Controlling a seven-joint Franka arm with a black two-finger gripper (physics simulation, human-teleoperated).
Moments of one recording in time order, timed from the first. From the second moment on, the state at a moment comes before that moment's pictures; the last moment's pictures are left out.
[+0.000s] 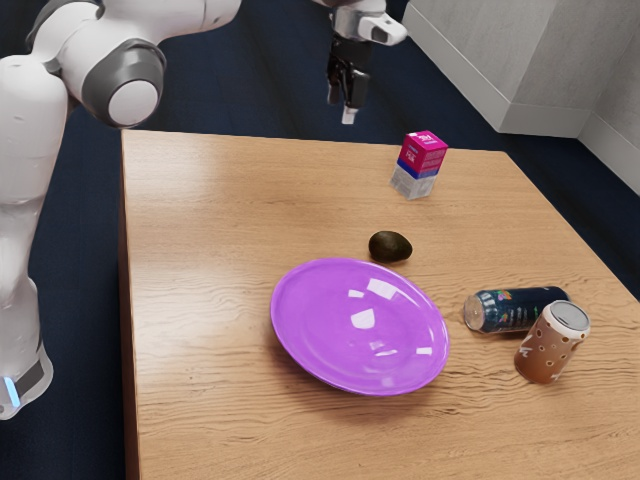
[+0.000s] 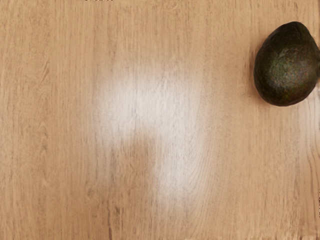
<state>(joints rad) -0.08 0.25 0.54 -1.25 -0.22 1.48 0.39</state>
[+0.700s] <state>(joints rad) -0.22 0.36 0.53 -1.13 -0.20 1.39 0.65</state>
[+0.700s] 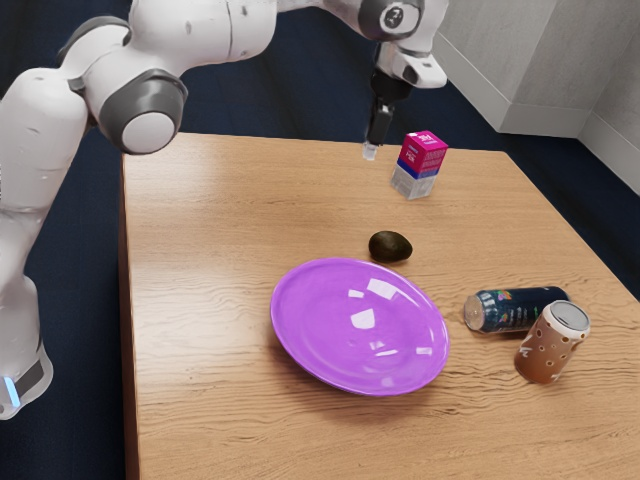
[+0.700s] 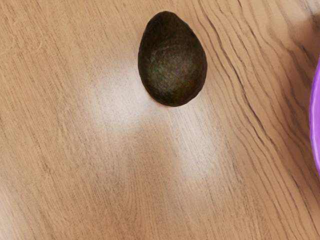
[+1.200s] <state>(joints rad) -0.30 0.34 0.50 -1.26 -0.21 1.36 0.52</state>
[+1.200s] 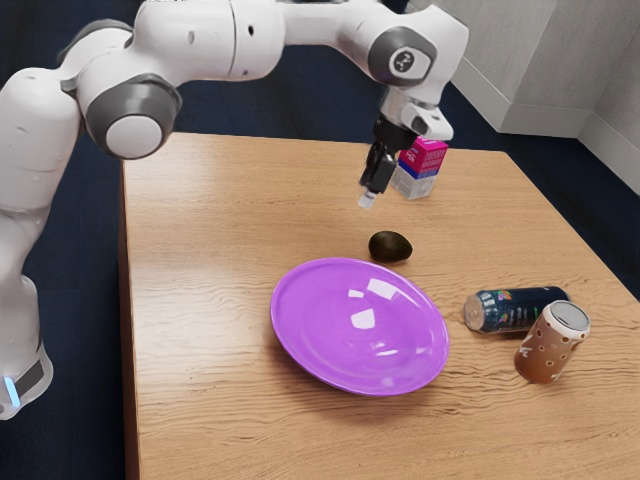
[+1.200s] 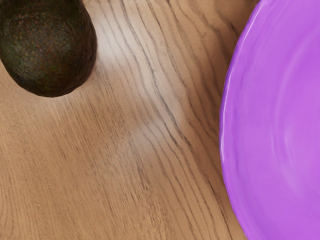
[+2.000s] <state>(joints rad) -0.24 0.42 0.41 -1.26 -0.19 1.50 0.32</state>
